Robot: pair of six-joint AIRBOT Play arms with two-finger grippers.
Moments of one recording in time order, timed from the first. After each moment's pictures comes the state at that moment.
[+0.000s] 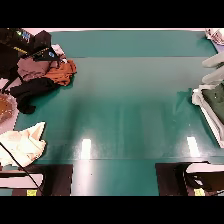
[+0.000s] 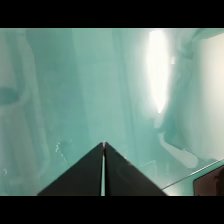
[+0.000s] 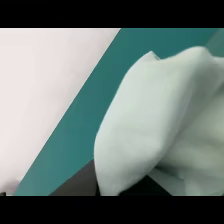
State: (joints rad) left arm -0.08 -1.45 2.05 1.09 -1.67 -1.73; right arm -0.85 -1.53 2.04 -0.78 1.26 1.86
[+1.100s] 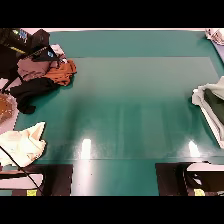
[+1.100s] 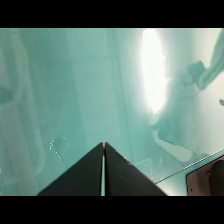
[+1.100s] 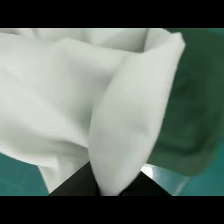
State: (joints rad) left arm -0.08 -1.43 2.05 1.07 -1.69 -1.75; right arm -0.99 -1.51 1.95 -1.49 1.80 1.85
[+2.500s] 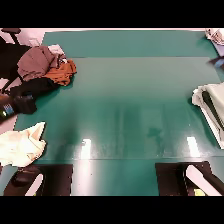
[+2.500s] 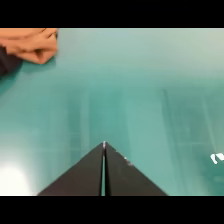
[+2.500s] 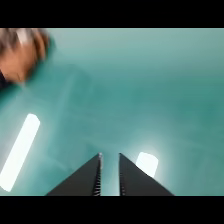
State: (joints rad) left arm -0.08 -0.37 0.76 1.35 -0.94 -1.64; right arm -0.47 -0.91 1.24 -0.70 1.43 1.10
